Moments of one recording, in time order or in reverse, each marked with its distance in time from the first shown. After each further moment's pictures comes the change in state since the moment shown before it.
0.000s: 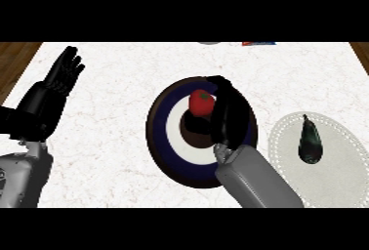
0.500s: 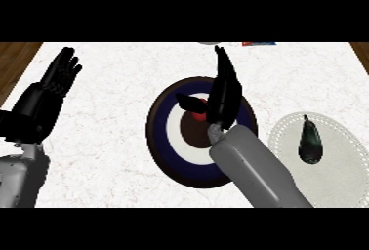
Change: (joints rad) left arm 0.012 0.003 0.013 -0.015 0.006 -0.019 -0.001; right arm -0.159 0.001 -0.038 0.217 -0.238 -0.337 -0.198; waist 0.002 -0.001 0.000
